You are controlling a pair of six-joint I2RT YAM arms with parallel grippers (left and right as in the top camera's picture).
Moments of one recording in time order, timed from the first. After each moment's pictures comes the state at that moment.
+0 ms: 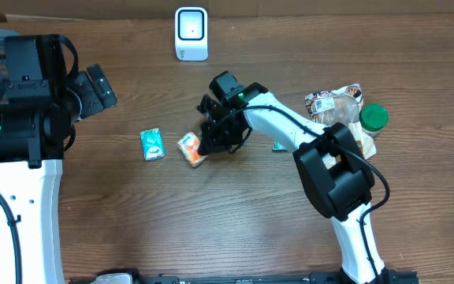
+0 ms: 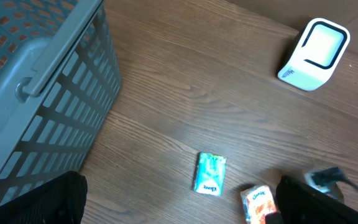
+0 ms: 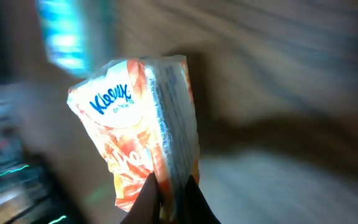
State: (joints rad) left arm 0.04 1.39 1.73 -1.23 -0.20 -0.36; right arm 0.58 2.26 1.70 -0.80 -0.70 0.25
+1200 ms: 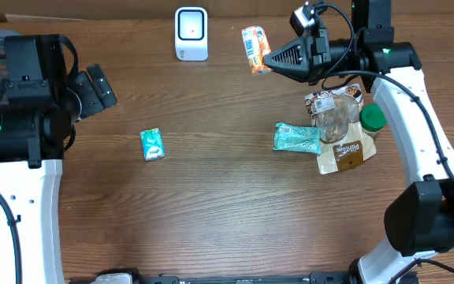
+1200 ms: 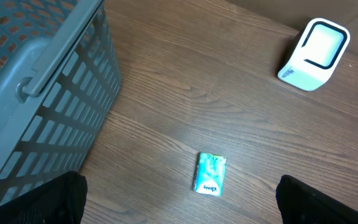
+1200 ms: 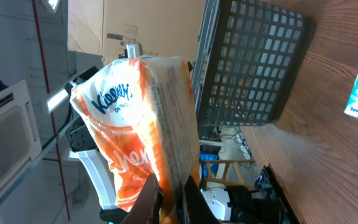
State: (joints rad) left arm 0.04 1.39 1.73 -1.23 -0.20 -0.36; right arm 0.10 1.83 1.69 -0.64 -1.56 0.59
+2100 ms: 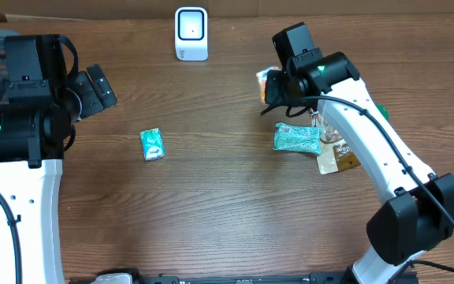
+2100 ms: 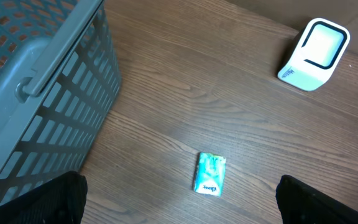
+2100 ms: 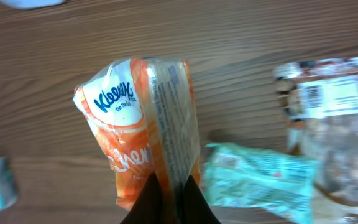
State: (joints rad) left arm 0.04 1.39 1.73 -1.23 -0.20 -0.36; right arm 0.39 1.83 1.69 -1.00 0.07 0.48
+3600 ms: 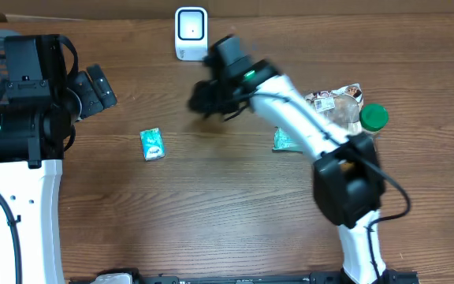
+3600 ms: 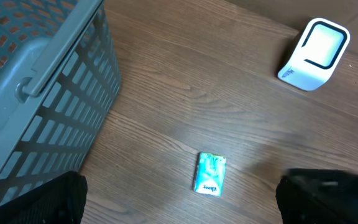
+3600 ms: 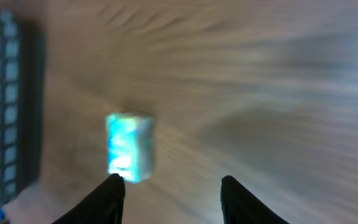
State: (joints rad) left arm 0.04 1.39 1.73 -1.23 -0.20 -0.36; right arm 0.62 2.20 1.87 -0.72 -0.38 0.51
